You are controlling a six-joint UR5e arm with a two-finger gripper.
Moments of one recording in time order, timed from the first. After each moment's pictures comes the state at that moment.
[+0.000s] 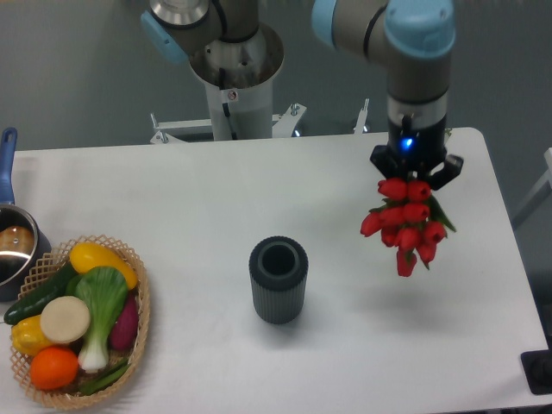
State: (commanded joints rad) arm 2.66 -1.80 -1.66 -1.03 1.66 1.12
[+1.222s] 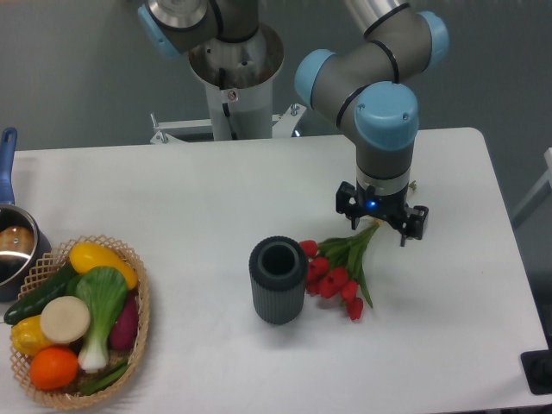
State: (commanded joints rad) arm 2.67 -1.87 -1.71 -0.95 1.63 1.06
